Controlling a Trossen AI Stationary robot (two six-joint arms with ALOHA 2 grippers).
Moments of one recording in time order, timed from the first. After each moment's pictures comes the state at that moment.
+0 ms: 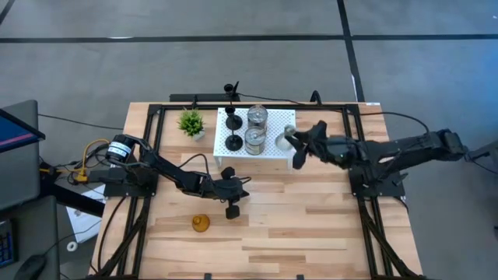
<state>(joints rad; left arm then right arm) -0.27 1.60 0.71 0.44 -0.28 -0.19 0.07 1.01 0.67 0.09 0.63 0.30</state>
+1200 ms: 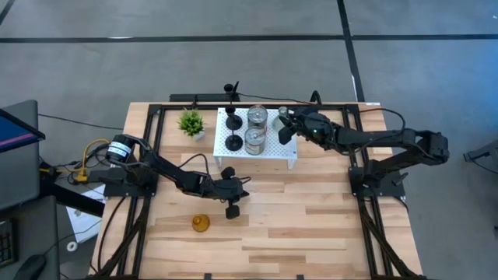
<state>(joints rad) -0.27 1.60 0.71 0.44 -0.28 -0.19 -0.31 1.29 0.68 0.25 0.45 0.28</state>
